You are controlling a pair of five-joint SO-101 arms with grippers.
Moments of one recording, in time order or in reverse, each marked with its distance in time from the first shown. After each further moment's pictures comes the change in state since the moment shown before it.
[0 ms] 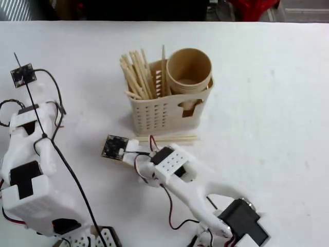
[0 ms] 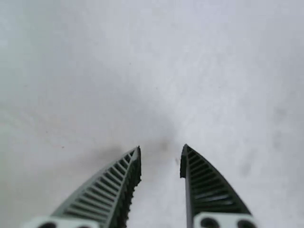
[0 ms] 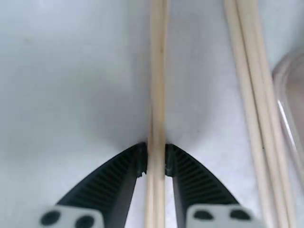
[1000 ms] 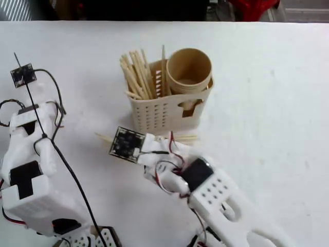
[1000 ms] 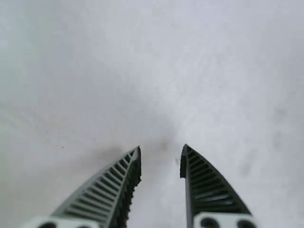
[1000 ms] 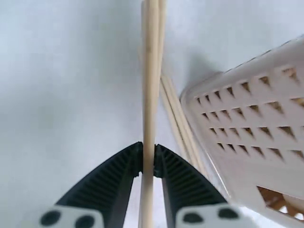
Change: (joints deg) left arm 0.0 0.0 0.0 0.0 0.0; right arm 0.8 -41.0 0.9 17.1 0.0
